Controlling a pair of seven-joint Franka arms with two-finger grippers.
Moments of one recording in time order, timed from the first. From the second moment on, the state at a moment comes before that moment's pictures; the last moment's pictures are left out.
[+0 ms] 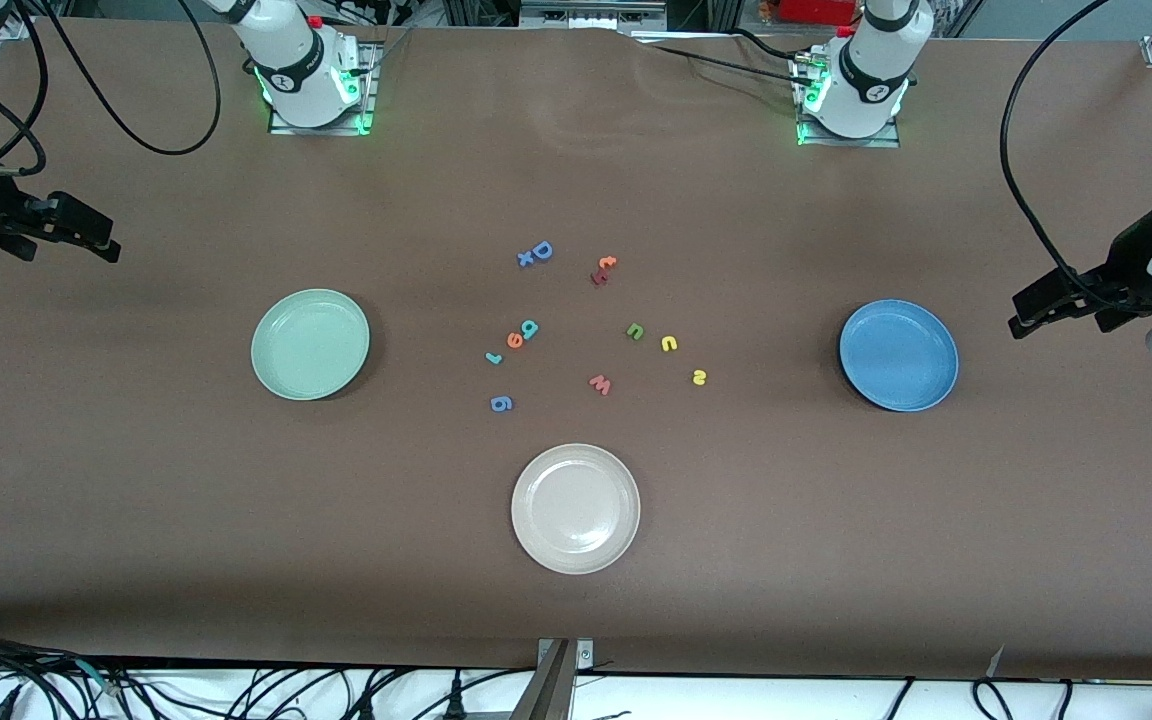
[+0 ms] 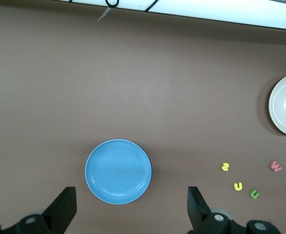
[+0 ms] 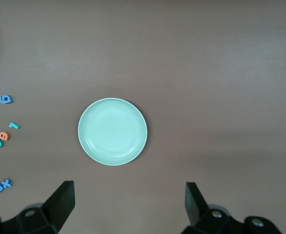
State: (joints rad) left arm -0.12 0.18 0.10 -1.42 -0.05 1.66 -0.13; right arm 0.02 -0.02 -0.04 -1.69 0.01 1.67 -0.01
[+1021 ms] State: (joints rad) left arm -0.12 0.13 0.09 -1.44 -0.05 1.68 -0.13; right arm 0.02 -0.02 -0.04 -1.69 0.01 1.67 -0.01
